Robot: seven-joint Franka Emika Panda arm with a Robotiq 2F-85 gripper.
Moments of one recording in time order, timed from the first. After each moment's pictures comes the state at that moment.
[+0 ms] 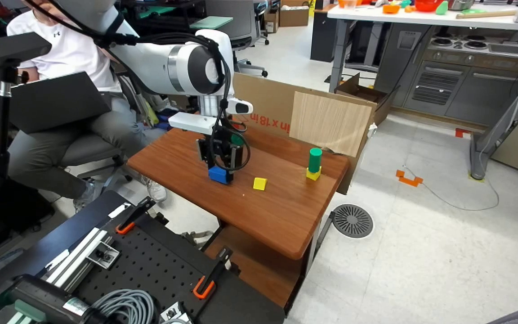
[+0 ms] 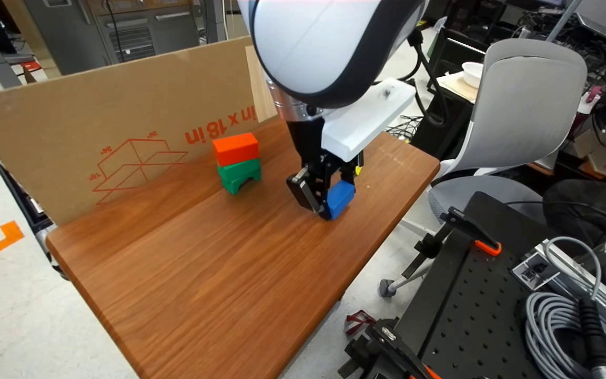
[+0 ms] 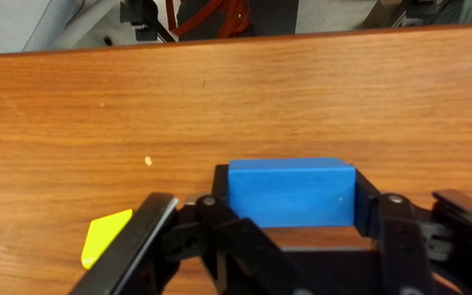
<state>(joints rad) 0.12 0.58 -0.01 -1.96 -0.18 2.17 0.21</state>
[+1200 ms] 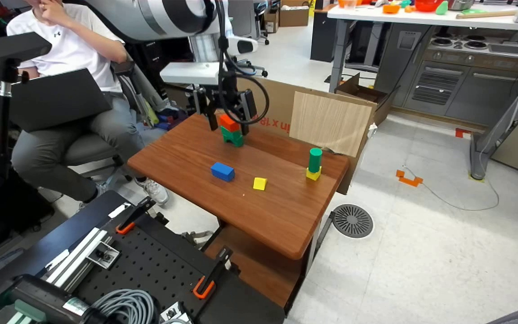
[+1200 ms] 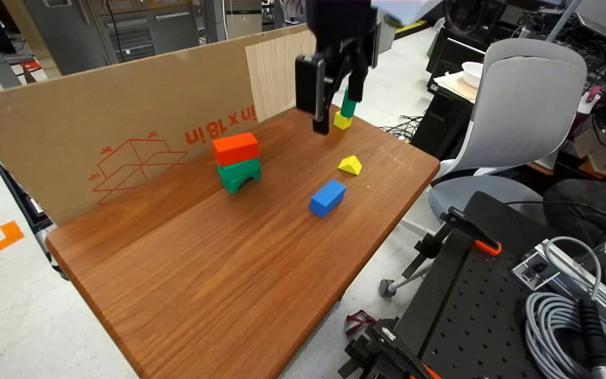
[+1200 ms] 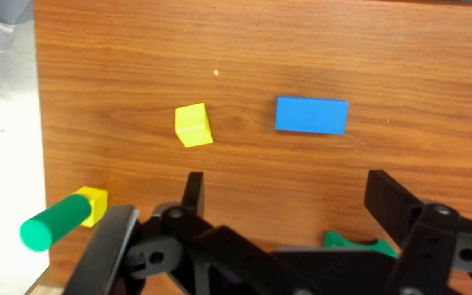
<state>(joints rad) 0.08 0.28 -0.02 -2.06 -0.19 2.22 0.05</state>
